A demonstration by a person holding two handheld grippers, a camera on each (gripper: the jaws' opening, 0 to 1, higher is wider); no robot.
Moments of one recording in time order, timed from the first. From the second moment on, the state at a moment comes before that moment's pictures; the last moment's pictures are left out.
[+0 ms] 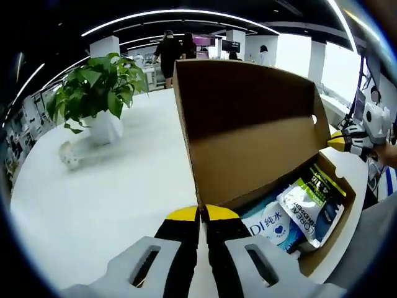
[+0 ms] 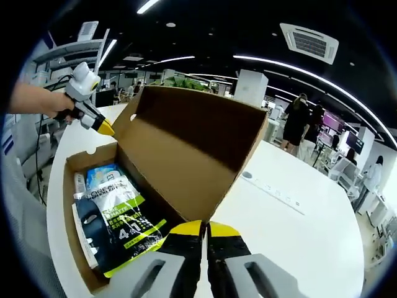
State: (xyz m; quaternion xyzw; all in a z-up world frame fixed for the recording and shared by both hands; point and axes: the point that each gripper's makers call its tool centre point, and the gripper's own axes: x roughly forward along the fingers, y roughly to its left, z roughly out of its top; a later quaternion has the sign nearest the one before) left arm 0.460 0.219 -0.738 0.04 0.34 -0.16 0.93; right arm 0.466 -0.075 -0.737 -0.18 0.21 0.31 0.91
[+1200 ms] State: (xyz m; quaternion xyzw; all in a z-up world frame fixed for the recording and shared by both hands) left arm 0.477 0.223 -0.745 0.04 0.35 -0.15 0.92; right arm 0.489 -0.075 -0.742 -0.16 0.23 0.31 0.91
